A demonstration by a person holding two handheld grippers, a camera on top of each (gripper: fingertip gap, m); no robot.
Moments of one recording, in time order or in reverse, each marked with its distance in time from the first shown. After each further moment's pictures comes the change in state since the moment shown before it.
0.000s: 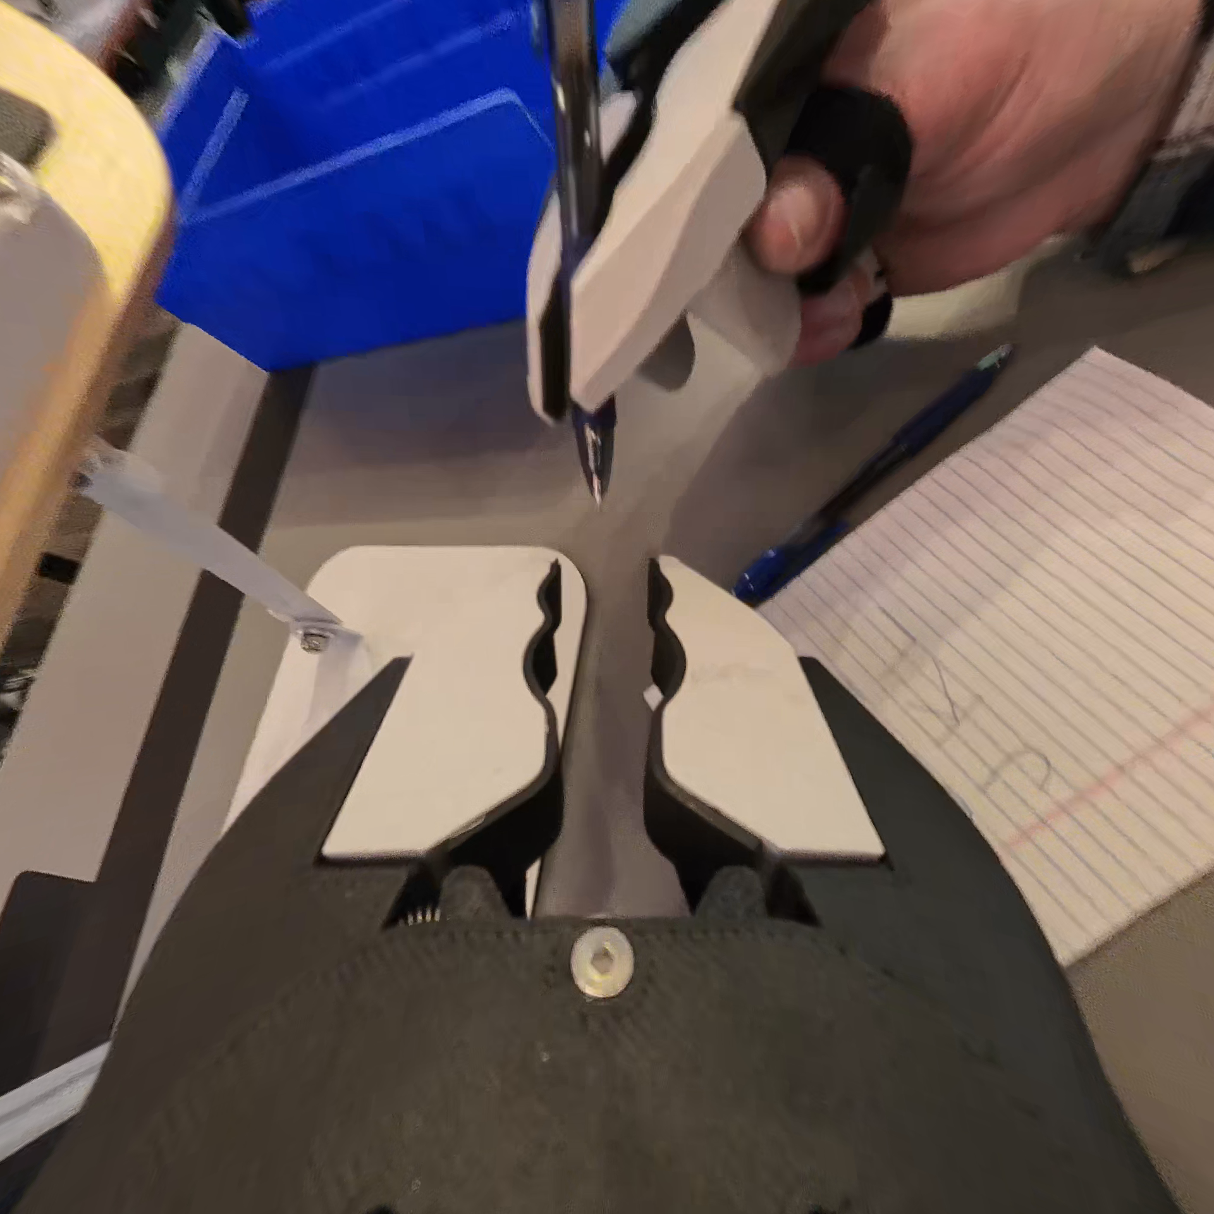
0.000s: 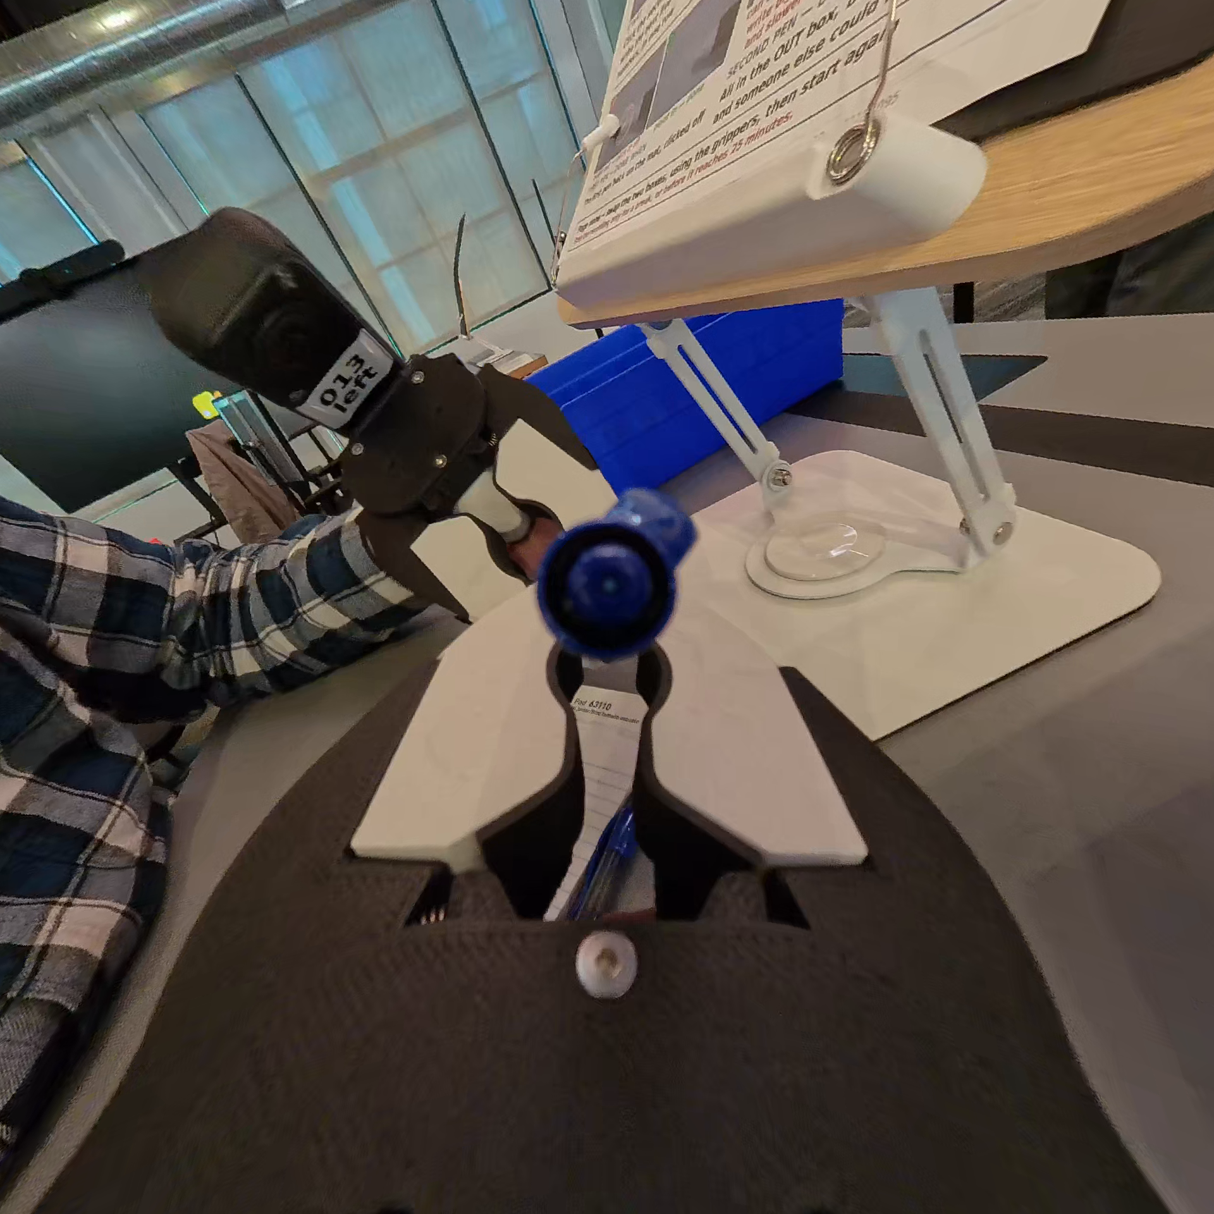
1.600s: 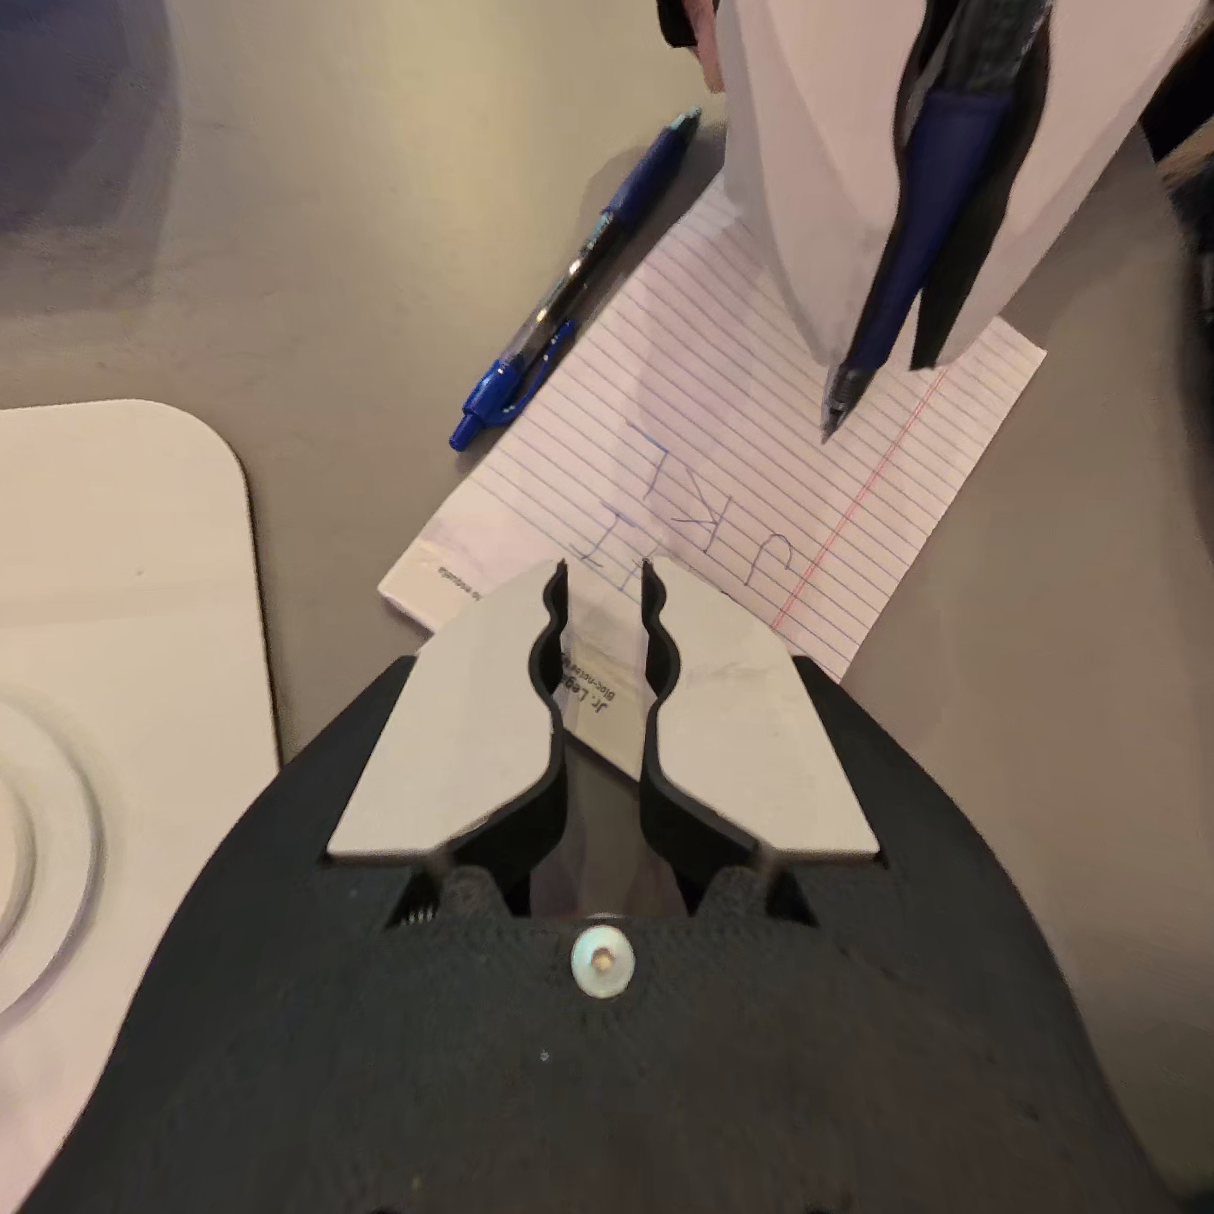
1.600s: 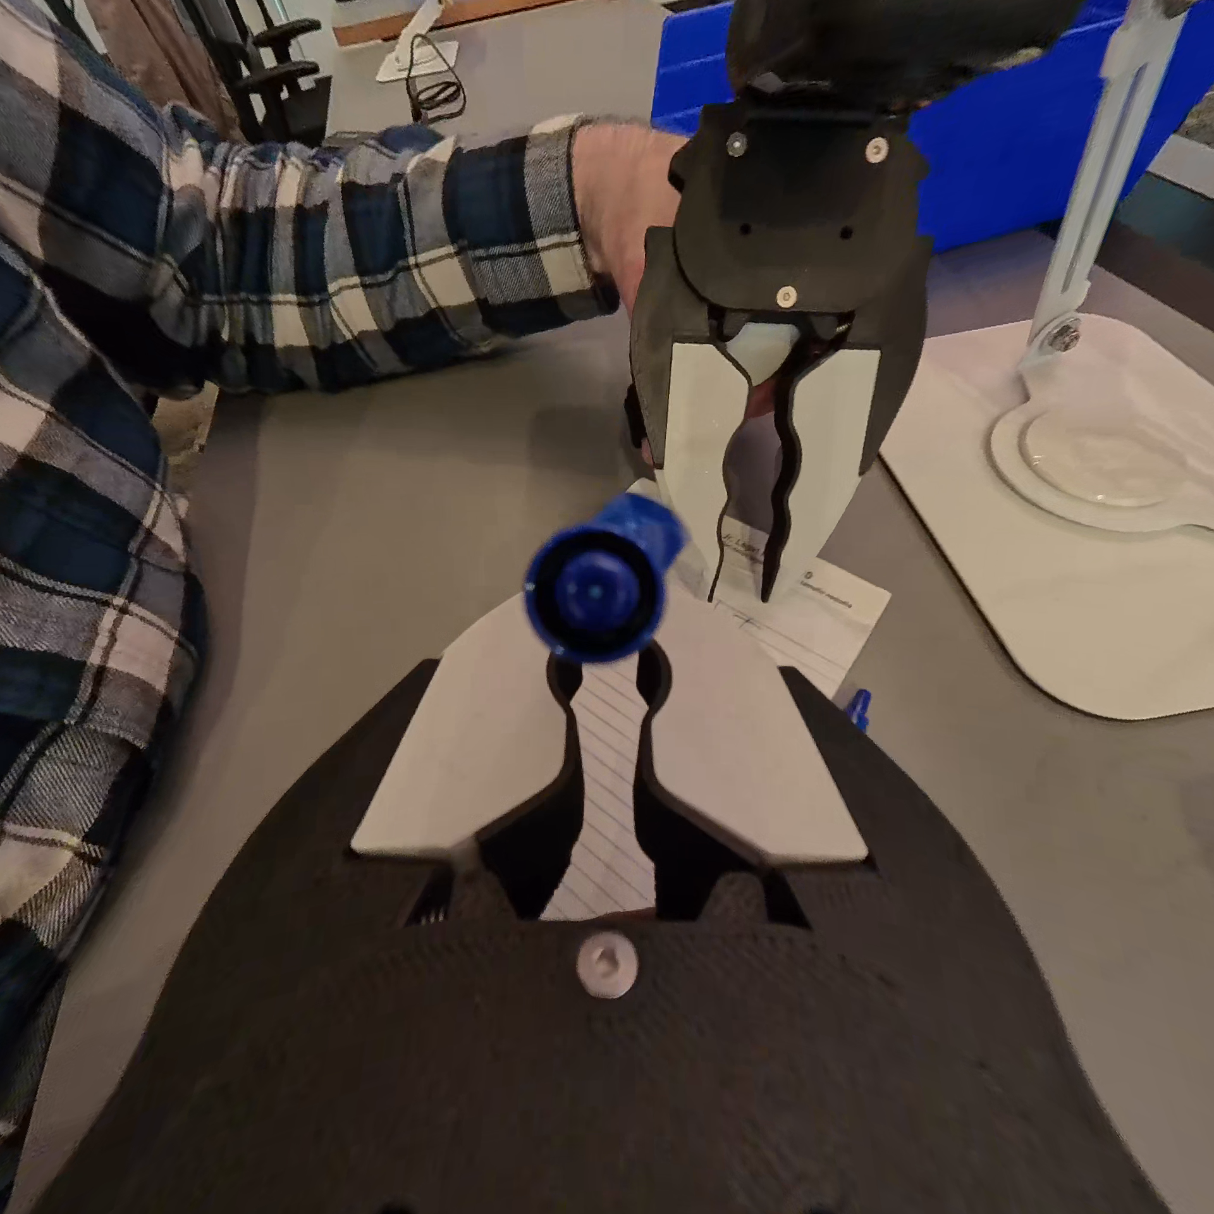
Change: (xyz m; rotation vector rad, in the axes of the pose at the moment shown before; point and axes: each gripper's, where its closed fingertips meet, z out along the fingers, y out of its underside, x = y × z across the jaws) left arm 0.073 0.054 -0.014 -0.192 0.569 -0.093; right arm -0.095 0.080 0.006 -0.416 -0.055 -0.309
